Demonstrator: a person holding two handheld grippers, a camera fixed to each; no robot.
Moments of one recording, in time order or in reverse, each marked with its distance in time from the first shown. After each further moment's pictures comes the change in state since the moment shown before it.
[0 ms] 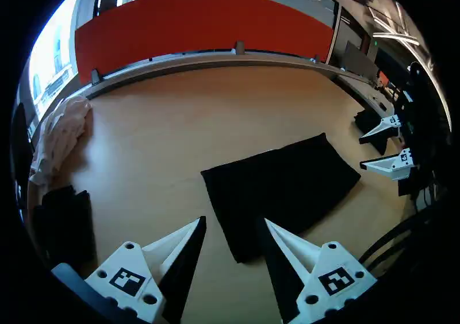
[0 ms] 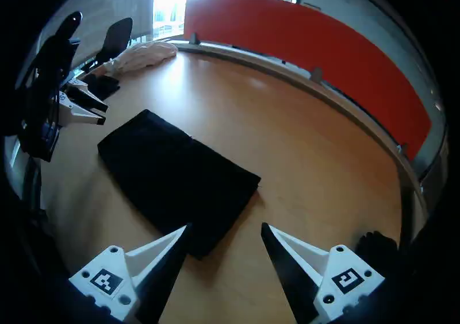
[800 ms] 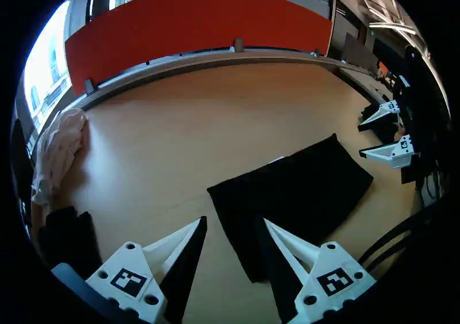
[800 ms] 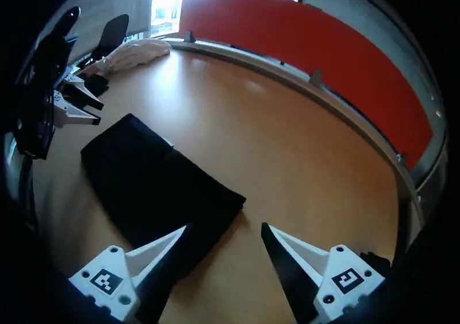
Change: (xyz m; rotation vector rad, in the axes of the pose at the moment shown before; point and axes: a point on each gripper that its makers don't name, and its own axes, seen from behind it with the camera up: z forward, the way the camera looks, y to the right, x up) left arm 0.022 -0.011 0.026 0.013 -0.019 0.059; right arm 0.024 0.029 0.028 -0.028 -0.005 -0.023
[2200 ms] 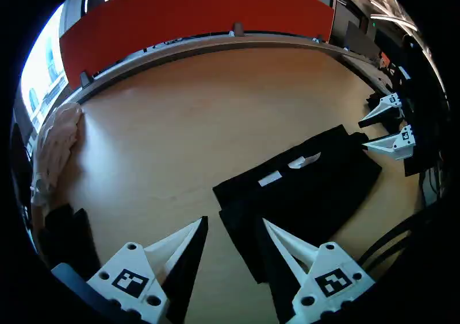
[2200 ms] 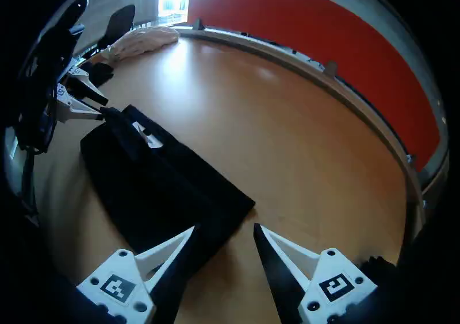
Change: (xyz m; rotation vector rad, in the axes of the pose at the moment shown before) left arm -0.016 -0.004 0.016 0.017 -0.080 0.020; right arm -0.005 -0.004 0.018 0.048 -0.061 -0.026
